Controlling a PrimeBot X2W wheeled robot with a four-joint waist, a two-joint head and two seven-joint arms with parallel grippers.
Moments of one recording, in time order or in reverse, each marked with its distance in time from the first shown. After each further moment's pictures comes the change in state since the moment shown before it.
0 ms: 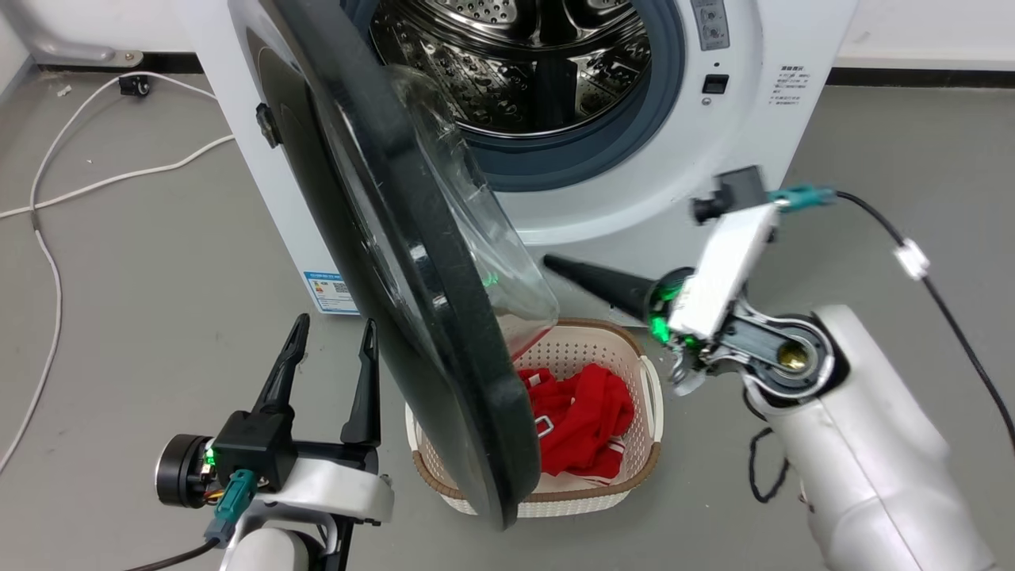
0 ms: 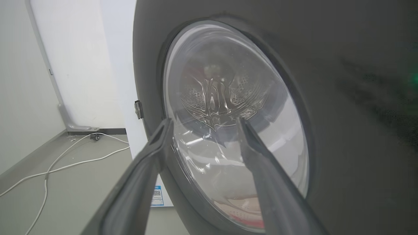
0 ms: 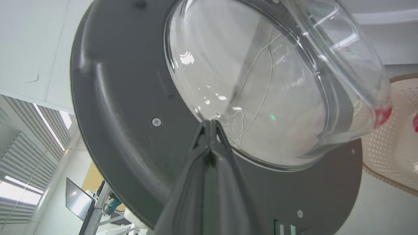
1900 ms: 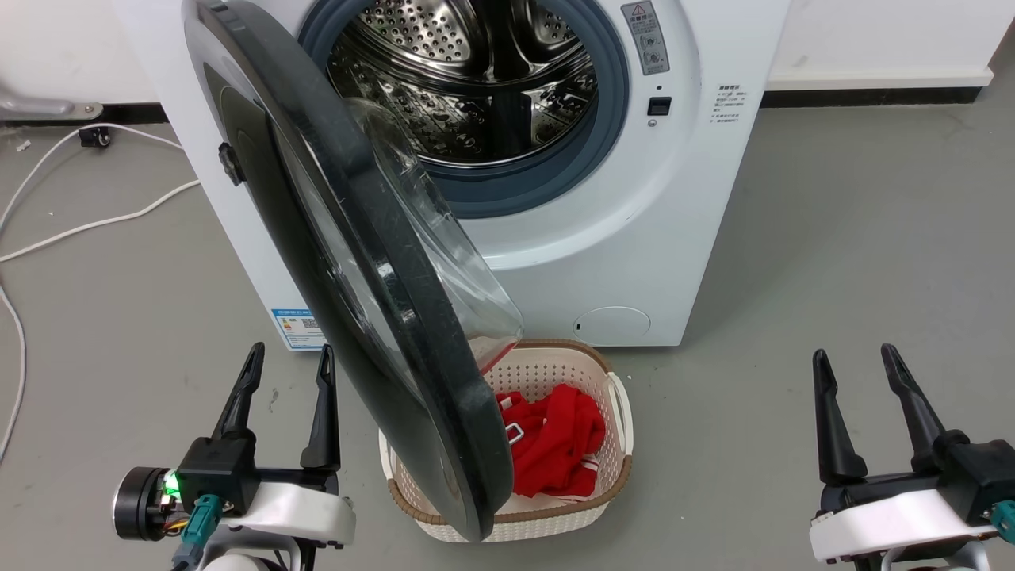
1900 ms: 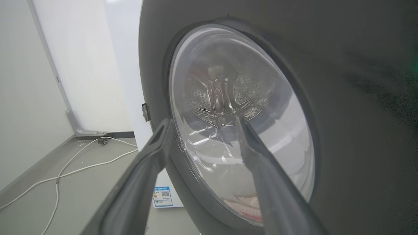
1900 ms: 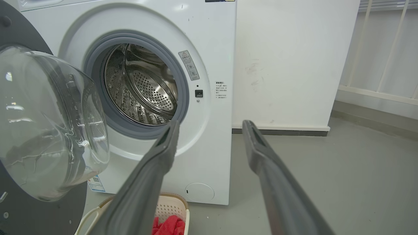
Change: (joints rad) left arm 0.058 0.008 0.090 -0.009 0.042 -0.016 0.000; right arm 0.700 0.014 -0.417 -0.503 -1.349 0.000 -0.902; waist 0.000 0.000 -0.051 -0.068
